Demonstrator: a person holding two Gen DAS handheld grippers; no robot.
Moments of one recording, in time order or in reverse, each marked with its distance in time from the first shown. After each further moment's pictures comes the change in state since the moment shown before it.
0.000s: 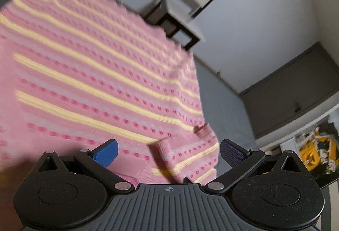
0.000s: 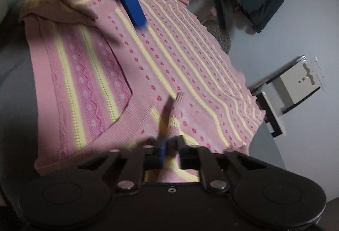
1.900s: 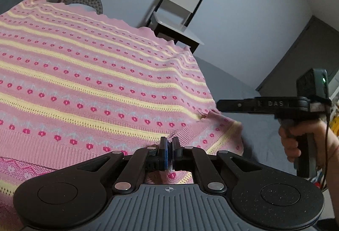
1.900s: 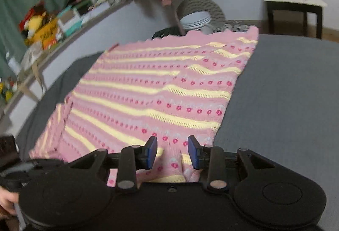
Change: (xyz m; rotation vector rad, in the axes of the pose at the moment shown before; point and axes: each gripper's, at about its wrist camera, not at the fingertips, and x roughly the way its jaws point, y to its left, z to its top) left arm 0.055 -0.027 -0.061 0.229 -0.170 0.090; right arm 0.097 -0.223 -0.091 0.868 -0.076 0.595
